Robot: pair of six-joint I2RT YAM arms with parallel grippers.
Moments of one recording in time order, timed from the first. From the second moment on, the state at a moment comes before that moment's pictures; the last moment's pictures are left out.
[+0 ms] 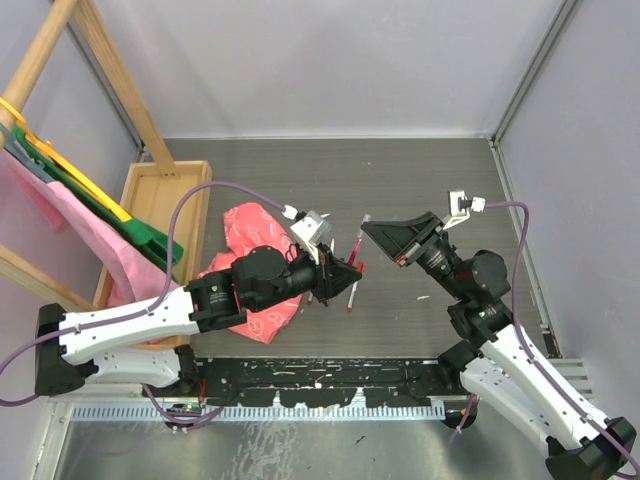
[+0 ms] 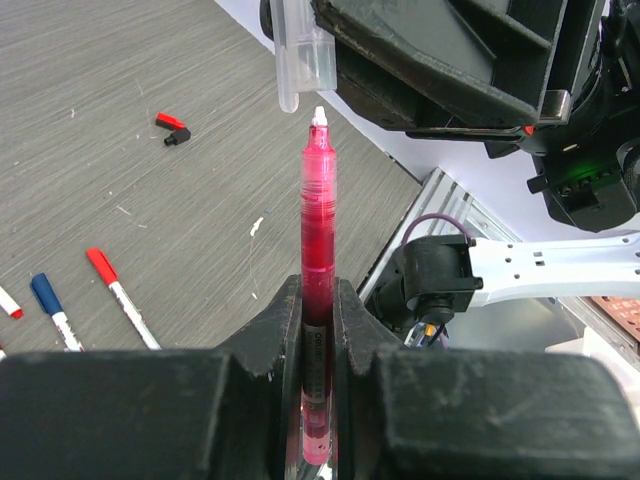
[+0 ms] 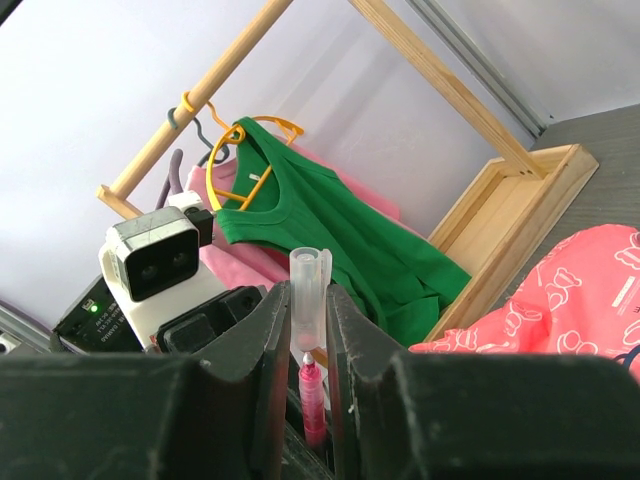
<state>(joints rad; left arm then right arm) -1.24 1.12 1.00 0.00 -0.16 -0.48 0.54 0.61 0.56 0.44 -0.30 1.03</state>
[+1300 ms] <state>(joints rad) -1.24 1.15 1.00 0.09 -0.23 -0.51 0.53 0.64 0.56 0.47 -0.36 1.00</state>
